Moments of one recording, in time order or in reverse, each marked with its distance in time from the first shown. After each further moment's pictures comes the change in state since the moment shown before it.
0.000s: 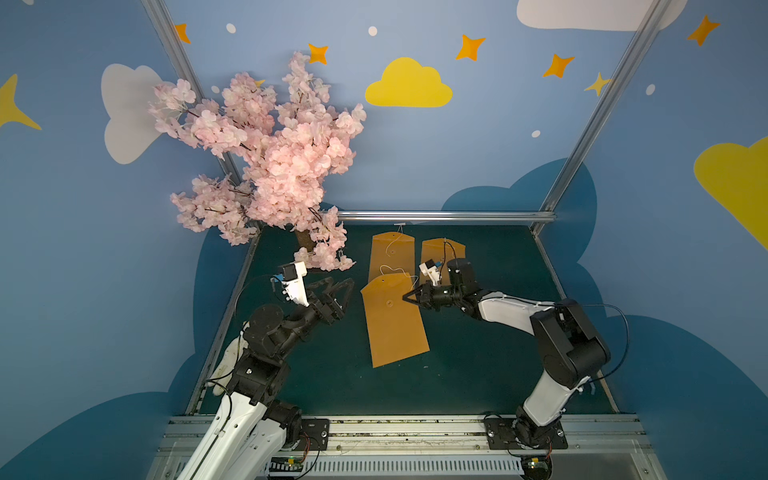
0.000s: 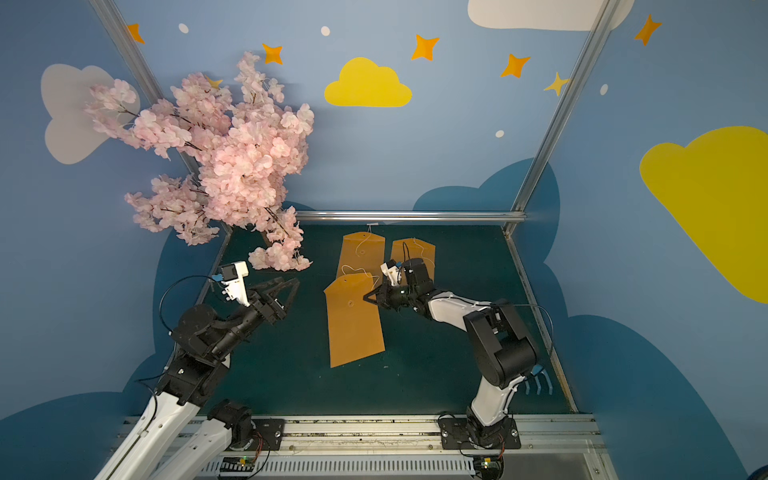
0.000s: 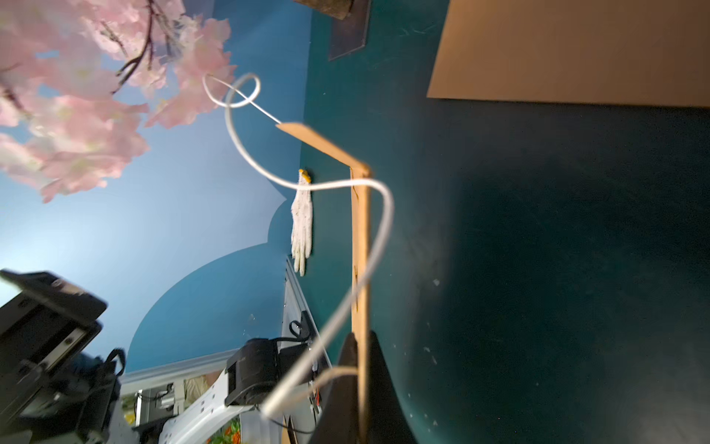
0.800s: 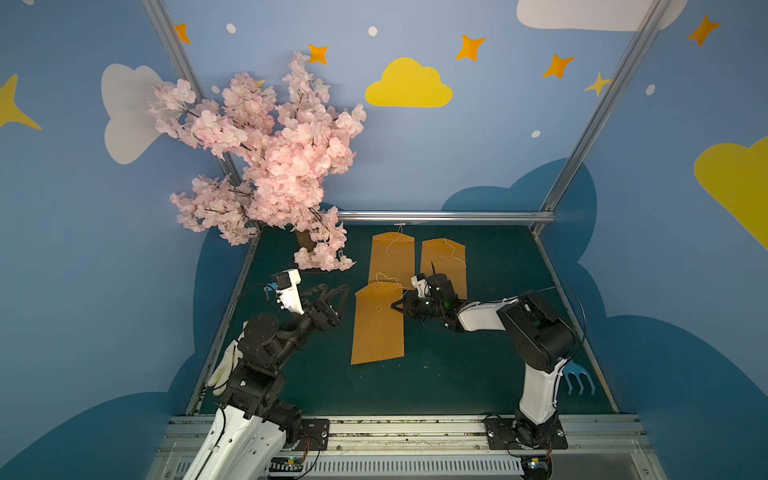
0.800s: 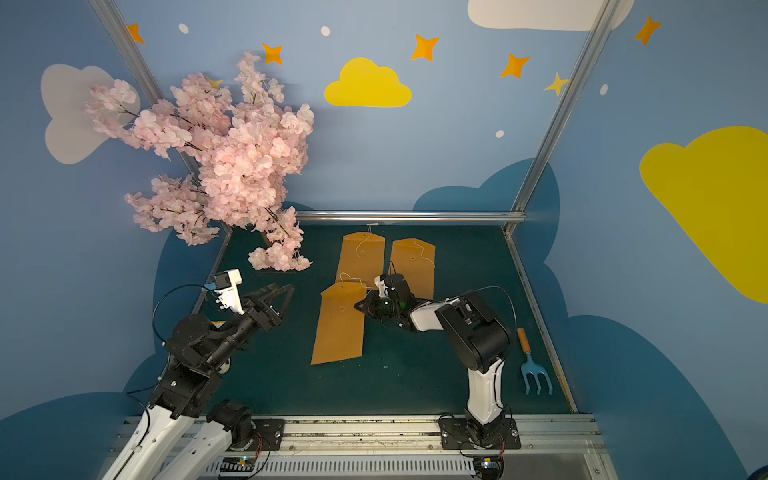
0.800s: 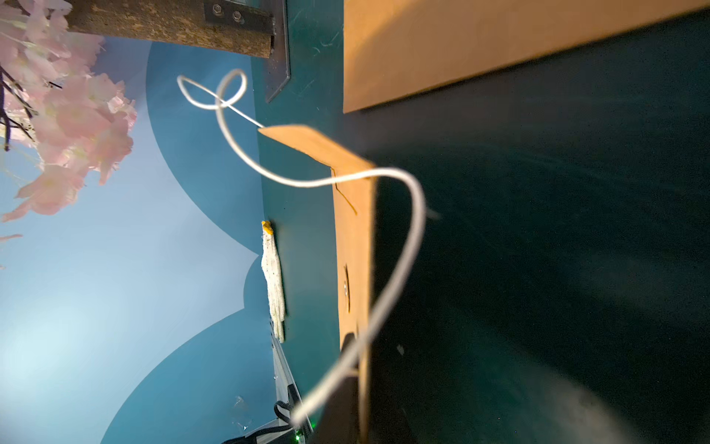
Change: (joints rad) left arm 0.000 -0.077 -0.024 -0.073 -0.045 0.000; right arm 0.118 0.166 -0.027 0.232 0.233 0.227
